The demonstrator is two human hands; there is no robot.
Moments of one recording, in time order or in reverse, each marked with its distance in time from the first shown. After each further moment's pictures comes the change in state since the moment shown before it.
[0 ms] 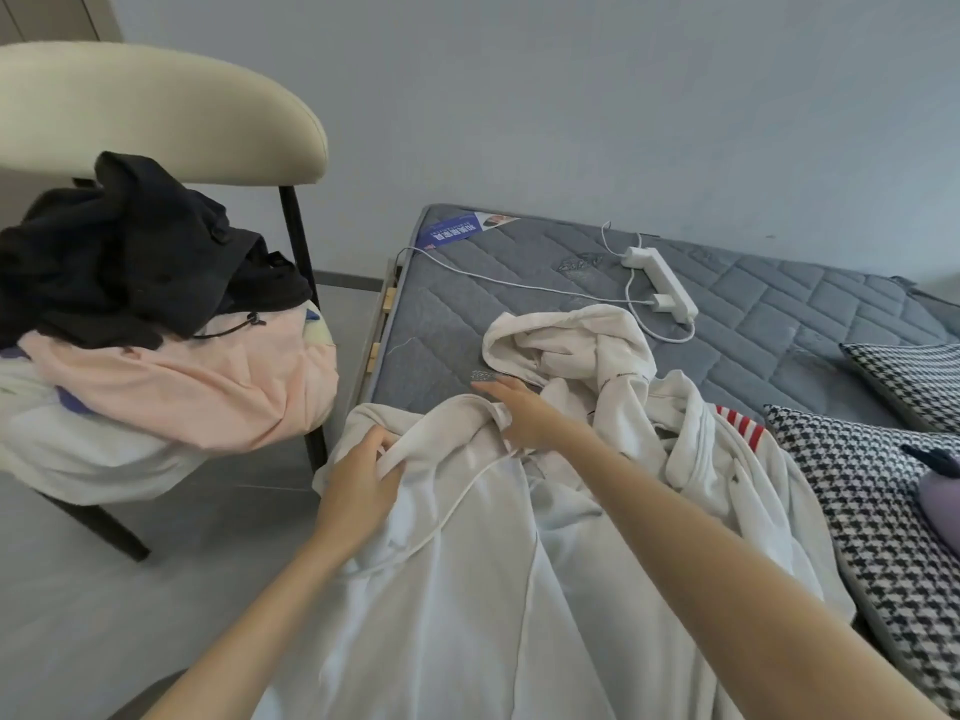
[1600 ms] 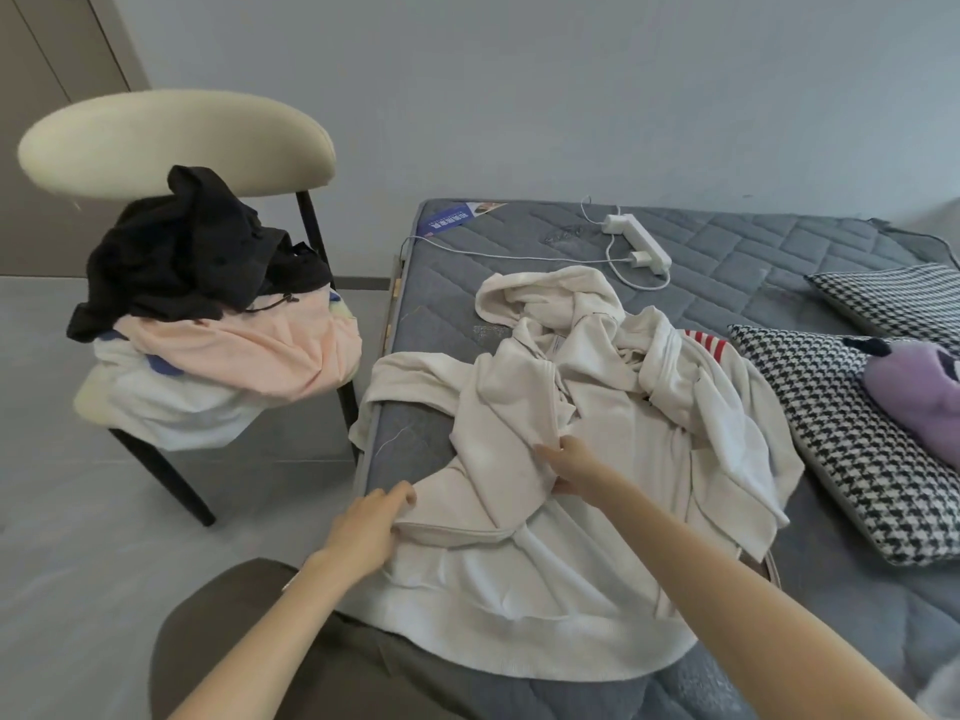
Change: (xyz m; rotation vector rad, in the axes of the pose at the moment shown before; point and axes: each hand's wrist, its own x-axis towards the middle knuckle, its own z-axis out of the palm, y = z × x) left_hand -0.138 -0.048 -0.016 0.672 -0.474 0.065; right_hand -0.162 0.006 0.108 0.971 0.182 0.583
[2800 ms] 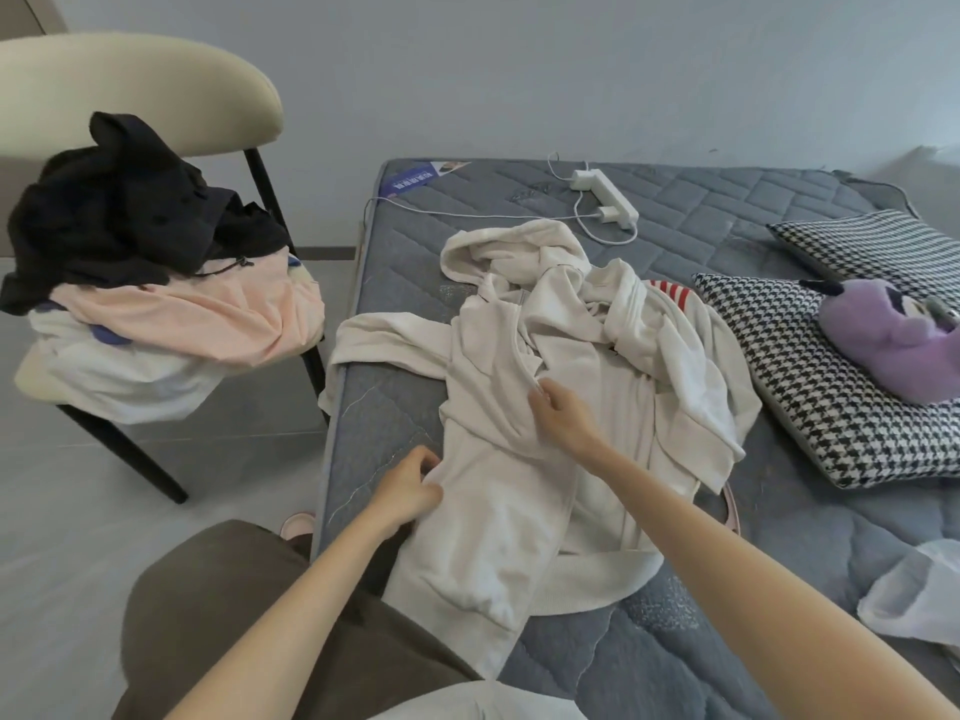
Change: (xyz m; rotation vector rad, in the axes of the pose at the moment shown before) left_hand 0.014 0.066 0.032 -0.641 -0.073 -0.135; right_hand -0.049 0.014 -0.028 -0.292 0.207 -0.442
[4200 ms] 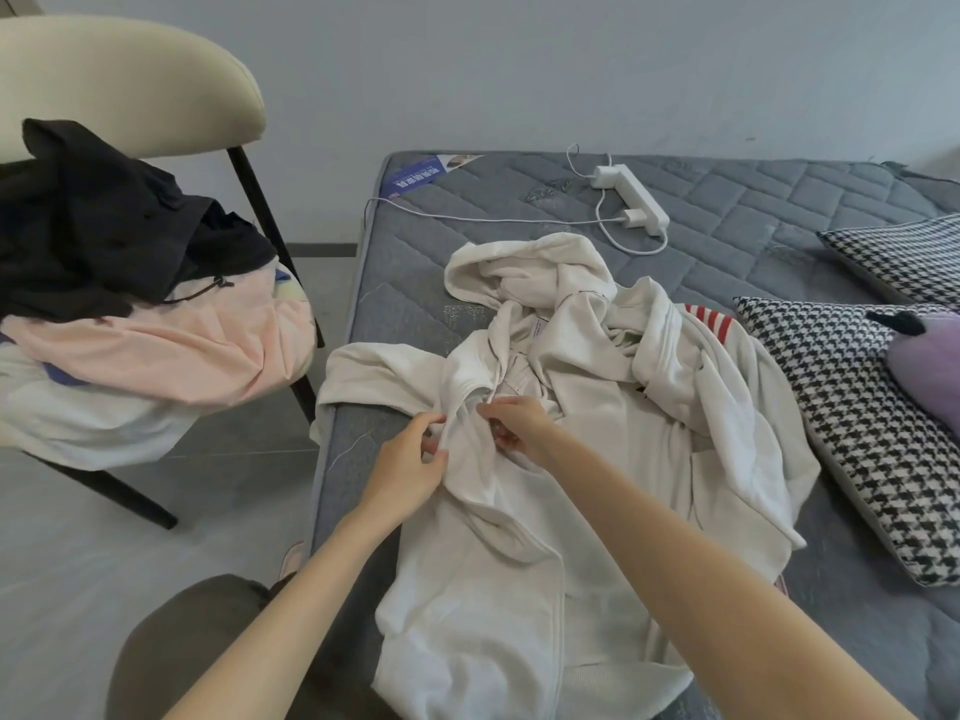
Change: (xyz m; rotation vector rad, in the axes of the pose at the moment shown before) left_hand 0.071 0.052 -0.036 -0.017 0.185 0.199; right_hand 0.119 -0.022 0.054 0.561 -0.243 0.455
